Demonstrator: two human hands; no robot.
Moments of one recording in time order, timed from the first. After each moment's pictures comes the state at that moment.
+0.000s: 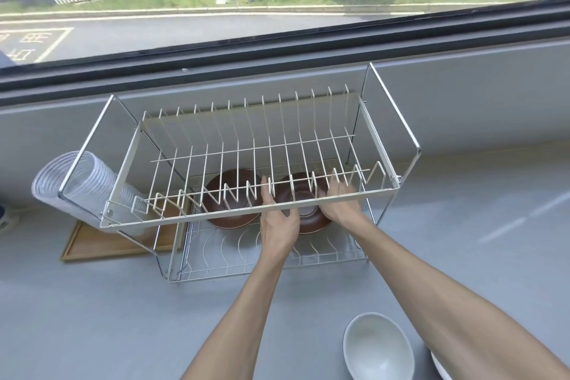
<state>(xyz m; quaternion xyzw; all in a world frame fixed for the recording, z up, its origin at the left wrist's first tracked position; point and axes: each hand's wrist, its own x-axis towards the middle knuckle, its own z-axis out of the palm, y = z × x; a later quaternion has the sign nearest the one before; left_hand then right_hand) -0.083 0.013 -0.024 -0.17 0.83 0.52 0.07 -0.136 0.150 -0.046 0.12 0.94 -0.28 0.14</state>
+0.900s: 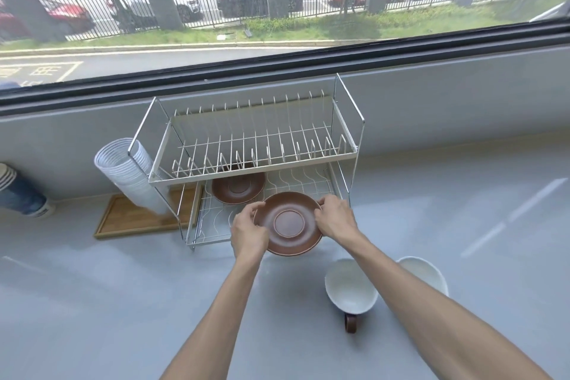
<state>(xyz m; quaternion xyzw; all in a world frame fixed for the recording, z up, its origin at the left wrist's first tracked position) 0.026 -0.031 0.014 -0.20 0.85 0.48 0.01 0.006 0.138 0.013 0.15 0.93 -0.33 0.08</state>
